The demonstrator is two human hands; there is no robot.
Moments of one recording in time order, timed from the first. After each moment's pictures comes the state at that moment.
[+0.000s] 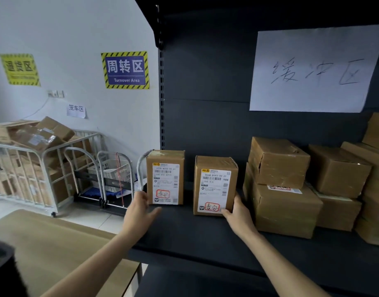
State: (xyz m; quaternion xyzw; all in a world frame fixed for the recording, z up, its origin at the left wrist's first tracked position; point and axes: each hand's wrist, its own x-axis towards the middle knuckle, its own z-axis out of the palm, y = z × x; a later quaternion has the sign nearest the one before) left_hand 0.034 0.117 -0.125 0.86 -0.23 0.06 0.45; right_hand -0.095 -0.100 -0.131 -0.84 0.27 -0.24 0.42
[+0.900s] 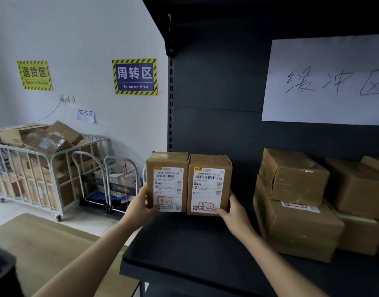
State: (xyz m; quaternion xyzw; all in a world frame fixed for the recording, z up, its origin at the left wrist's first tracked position) left_hand 0.094 0.117 -0.113 0.82 -0.29 -0.01 0.49; right_hand -0.062 -0.087 -0.101 -0.84 0.21 -0.23 0.44
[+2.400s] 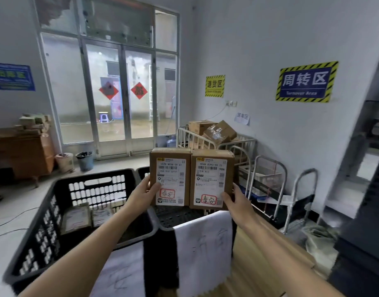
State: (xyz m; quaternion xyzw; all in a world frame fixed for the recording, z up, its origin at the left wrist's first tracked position) left_hand -0.078 0.631 -0.083 0.81 0.05 0.15 0.57; right_hand -0.043 0.378 -0.084 -0.84 -0.13 -0.05 0.53
